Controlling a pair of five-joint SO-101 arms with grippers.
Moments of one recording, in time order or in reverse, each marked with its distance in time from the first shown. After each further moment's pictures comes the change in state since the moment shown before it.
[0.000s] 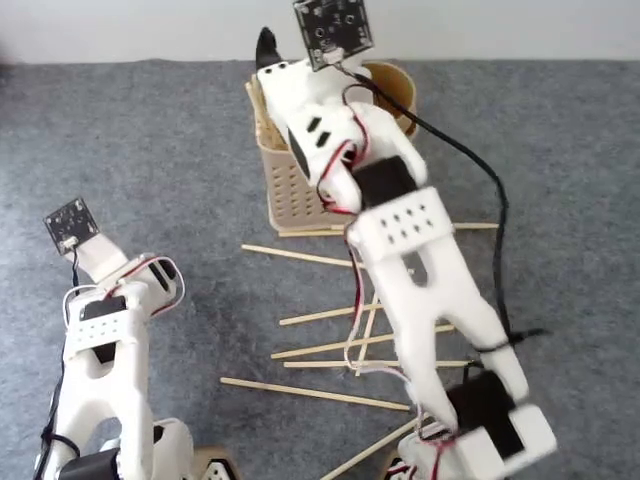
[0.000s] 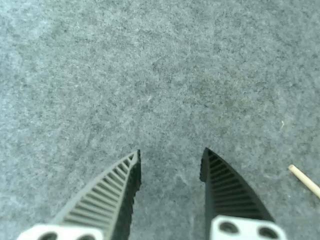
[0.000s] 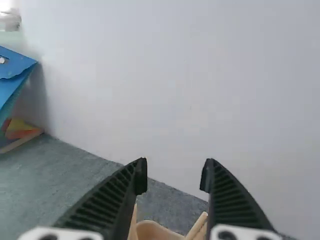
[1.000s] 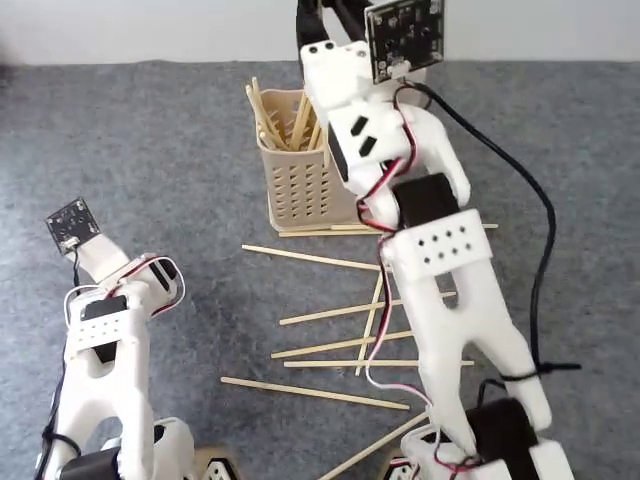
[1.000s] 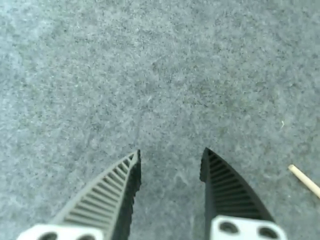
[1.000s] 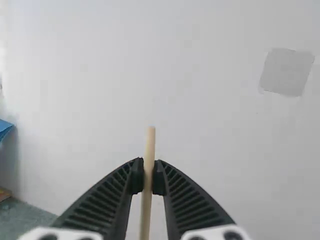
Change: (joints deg) left arm 0.0 0.0 0.0 0.0 0.0; right arm 4.8 -5.1 7.2 -18.6 -0.4
